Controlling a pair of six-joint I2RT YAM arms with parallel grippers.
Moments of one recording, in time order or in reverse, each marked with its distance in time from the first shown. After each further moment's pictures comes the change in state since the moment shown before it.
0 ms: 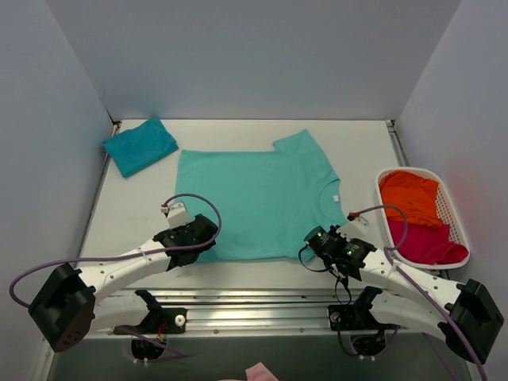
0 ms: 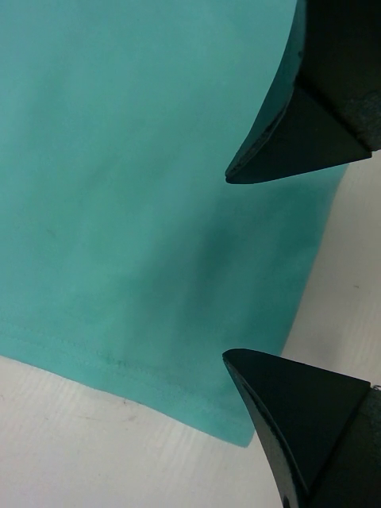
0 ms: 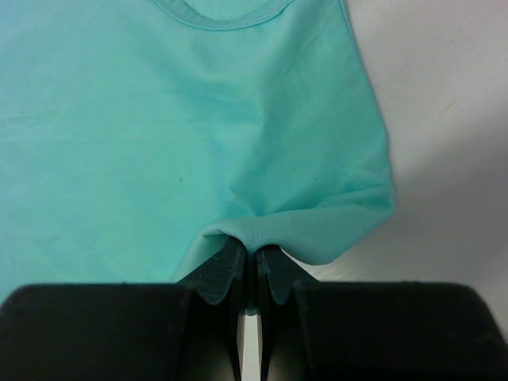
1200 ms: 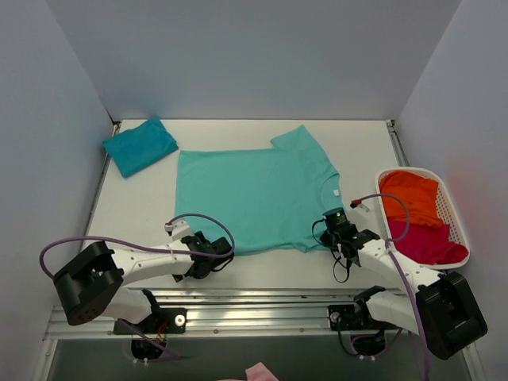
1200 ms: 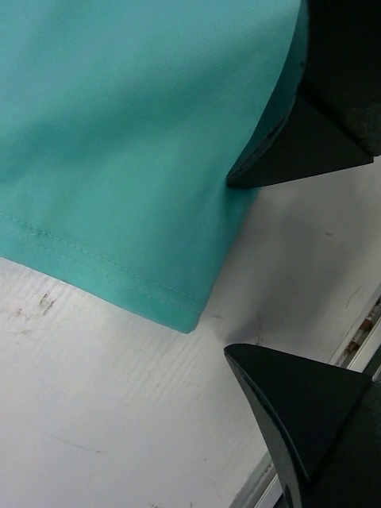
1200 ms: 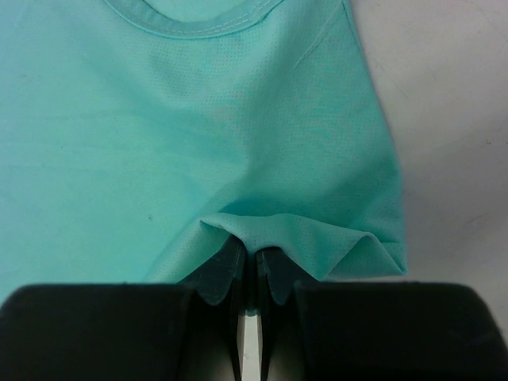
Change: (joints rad) left arm -0.226 0.190 0.032 -0.341 -0.095 -0.467; right arm -0.443 0.153 -0.074 0.393 -0.327 -0.458
